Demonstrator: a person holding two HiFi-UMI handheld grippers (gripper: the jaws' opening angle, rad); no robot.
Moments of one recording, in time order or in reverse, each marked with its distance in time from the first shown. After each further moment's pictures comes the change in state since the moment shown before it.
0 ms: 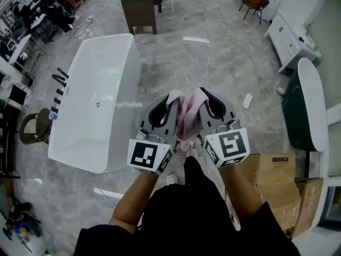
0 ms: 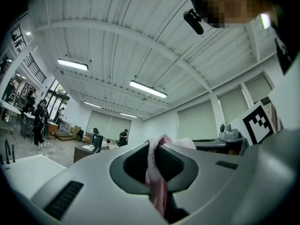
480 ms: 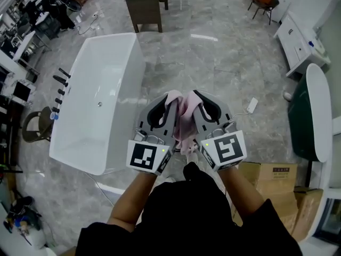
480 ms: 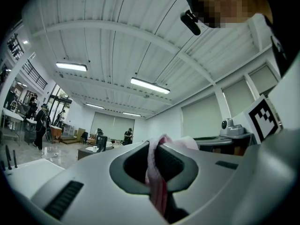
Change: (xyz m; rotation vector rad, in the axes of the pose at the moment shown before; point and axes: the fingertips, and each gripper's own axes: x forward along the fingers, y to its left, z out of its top) left arm 0.084 0.016 -0.020 0.033 0.013 0.055; right arm 0.056 -0.051 -0.016 0.023 -0.004 0.116
